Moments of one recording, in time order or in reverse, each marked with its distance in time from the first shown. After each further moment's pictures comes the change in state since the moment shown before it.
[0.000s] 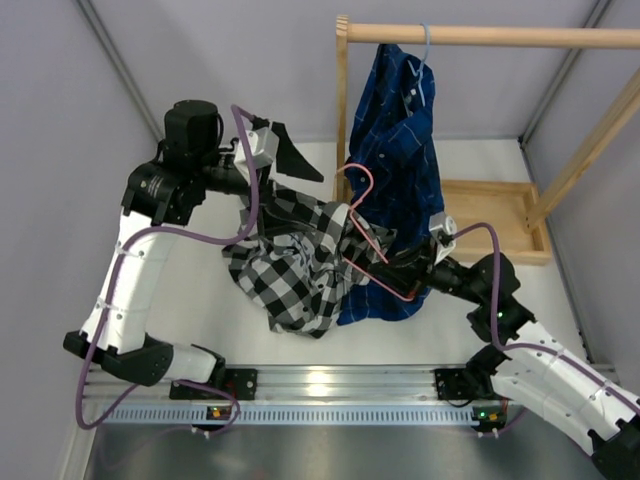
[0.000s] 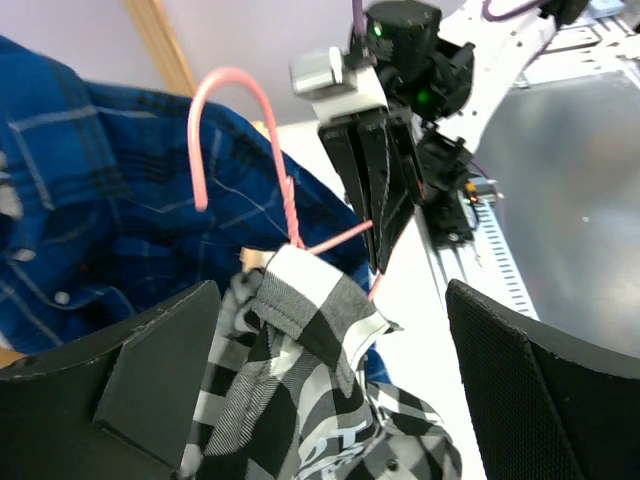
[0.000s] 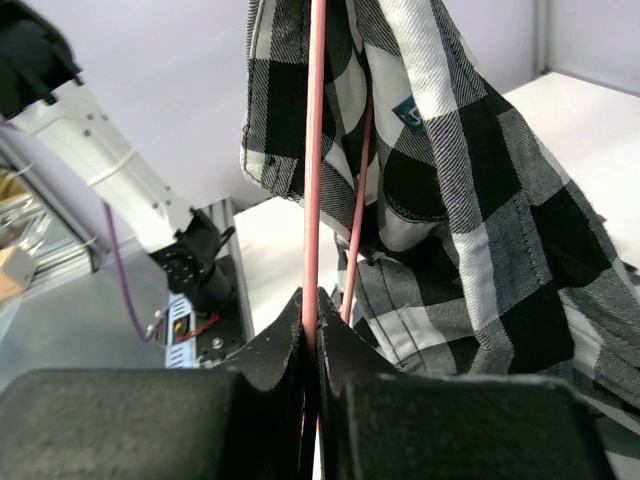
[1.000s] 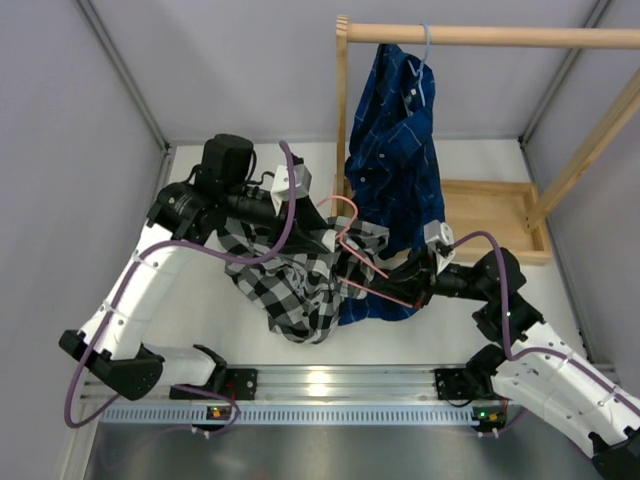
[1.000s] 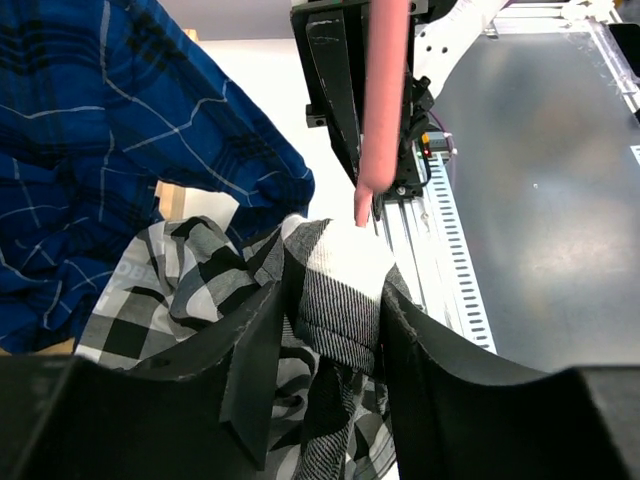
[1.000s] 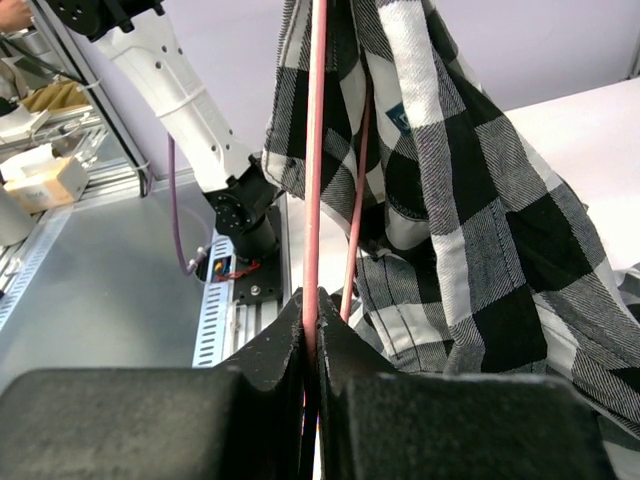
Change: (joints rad) left arm -0.142 -0.082 -0.259 -0.023 -0.151 -0.031; right arm 0.000 -0.025 0.074 -0.136 -0.224 -0.099
